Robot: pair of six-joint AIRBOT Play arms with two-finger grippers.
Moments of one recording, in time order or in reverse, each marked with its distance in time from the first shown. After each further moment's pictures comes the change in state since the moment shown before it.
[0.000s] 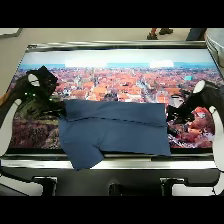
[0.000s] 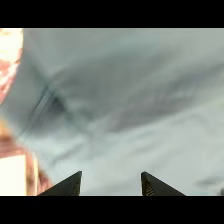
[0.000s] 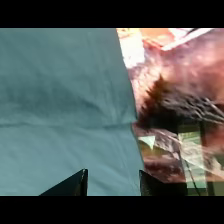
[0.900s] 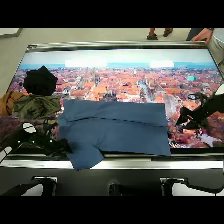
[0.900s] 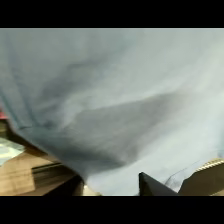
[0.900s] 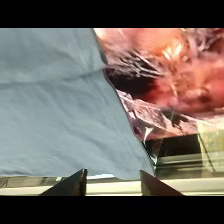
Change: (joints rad) left arm 0.080 0.492 -0.996 -0.260 0.336 0.061; right arm -0.161 0.111 -0.059 0.069 0.121 -0.016
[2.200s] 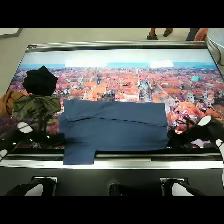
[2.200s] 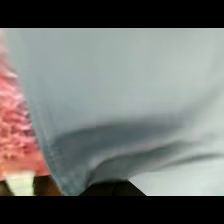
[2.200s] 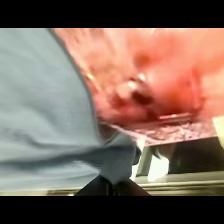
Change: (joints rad) left arm 0.002 0.105 0.055 0.010 0.152 0.051; right arm -0.002 0.182 -0.529 0.062 -0.353 -0.078
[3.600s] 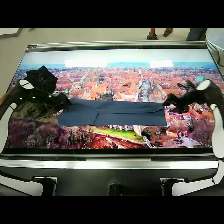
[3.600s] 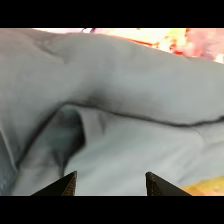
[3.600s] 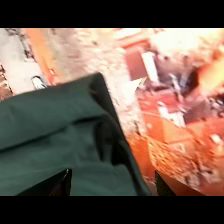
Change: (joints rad) left arm 0.006 -0.582 0.849 -0.083 -0.157 -0.013; right arm 0.056 -0.425 0.668 0.124 -0.046 0.056
